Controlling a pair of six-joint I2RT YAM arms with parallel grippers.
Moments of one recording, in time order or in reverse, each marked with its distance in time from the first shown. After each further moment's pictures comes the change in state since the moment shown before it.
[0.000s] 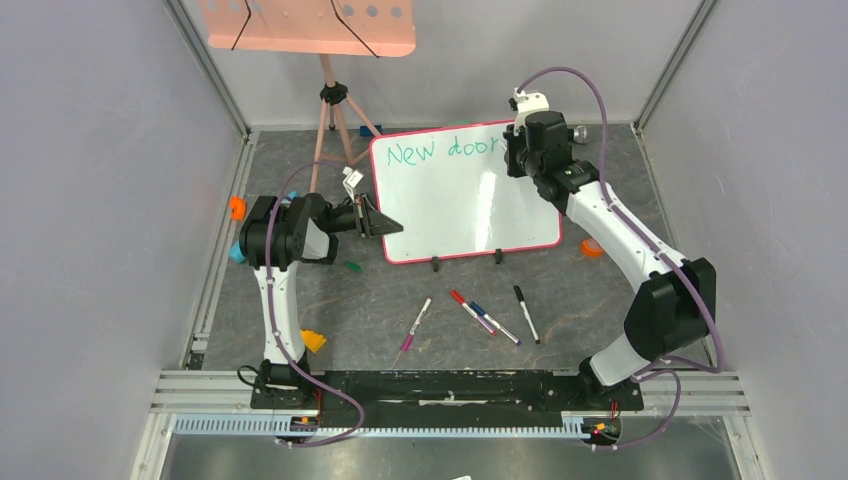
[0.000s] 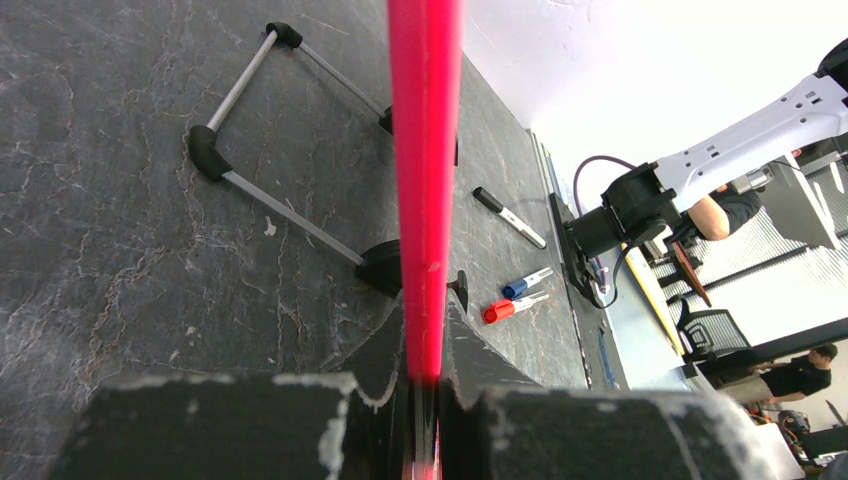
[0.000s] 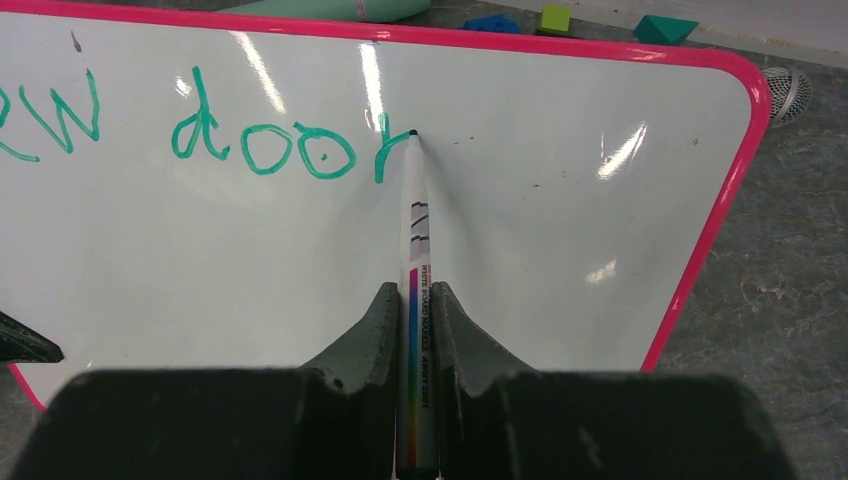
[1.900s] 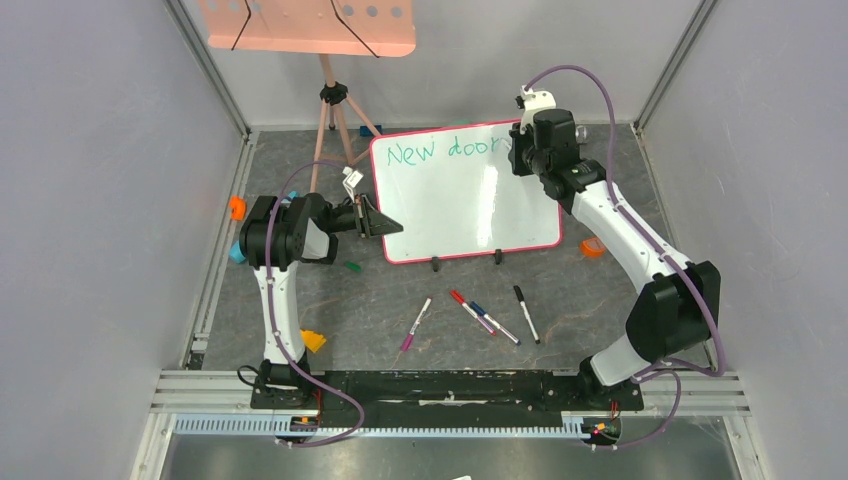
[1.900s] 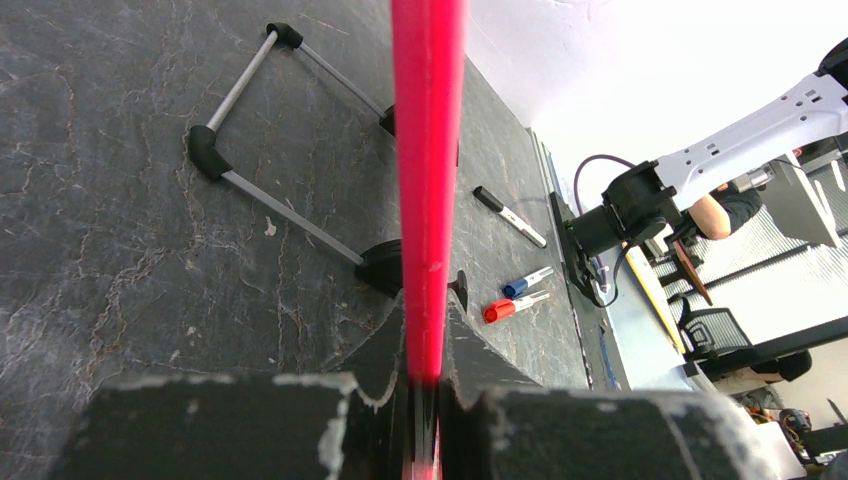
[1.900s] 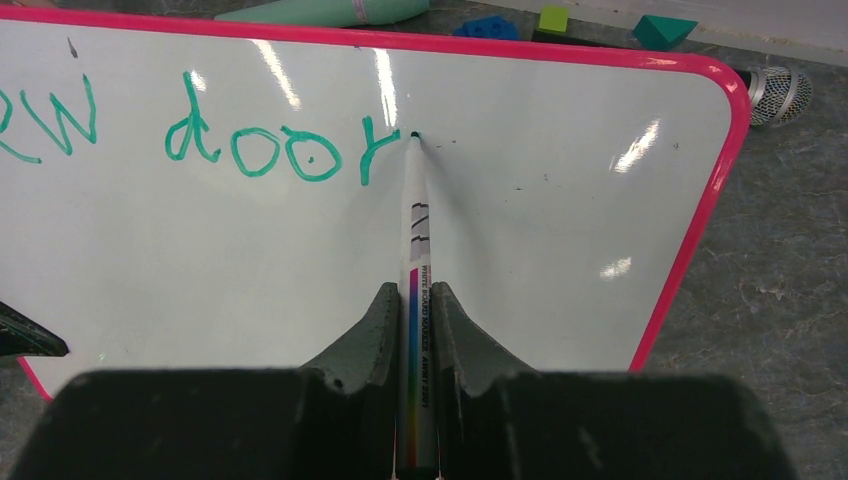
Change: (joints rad) left arm 0.000 0.001 0.001 0.001 0.003 0.001; right arm -0.033 -0.015 0.000 -0.008 -0.050 0.000
